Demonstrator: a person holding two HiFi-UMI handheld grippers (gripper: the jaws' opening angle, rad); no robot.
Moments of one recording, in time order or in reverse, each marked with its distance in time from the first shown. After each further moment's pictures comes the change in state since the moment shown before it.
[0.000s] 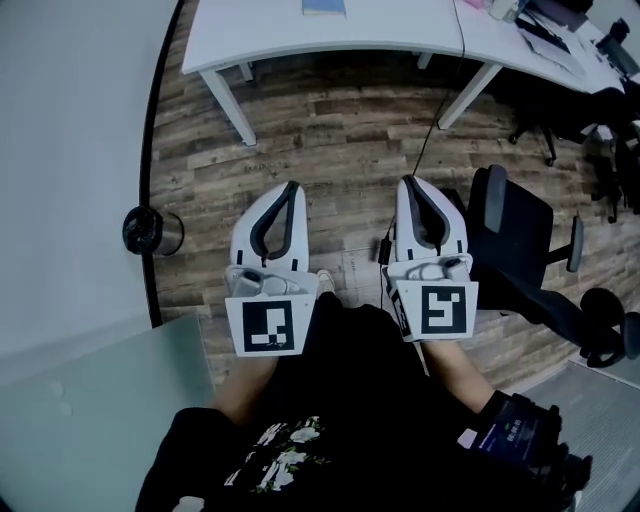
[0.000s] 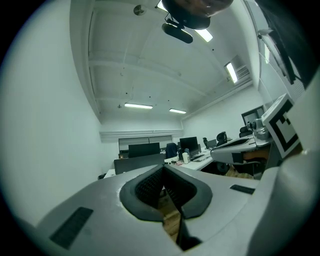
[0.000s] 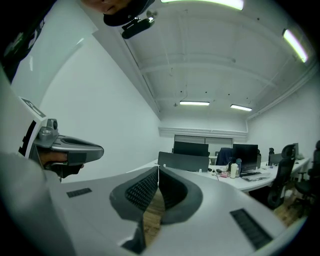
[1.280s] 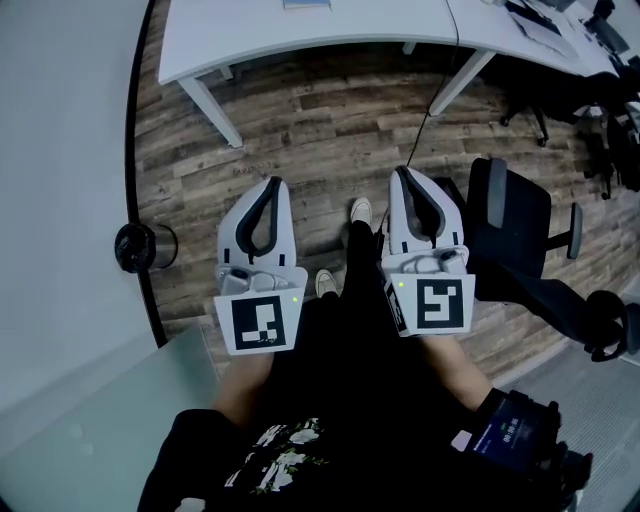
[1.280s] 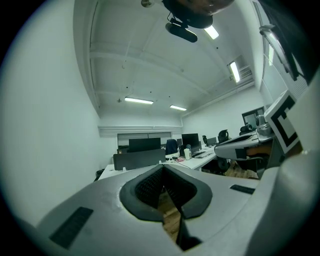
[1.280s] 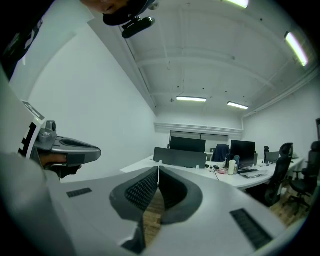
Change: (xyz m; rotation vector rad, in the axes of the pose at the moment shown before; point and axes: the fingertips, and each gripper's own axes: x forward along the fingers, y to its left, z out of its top) left arm 0.051 0.051 -0.031 -0.030 0.030 -0.025; right arm 0.063 0.001 -0.013 0.006 0.044 -0.063
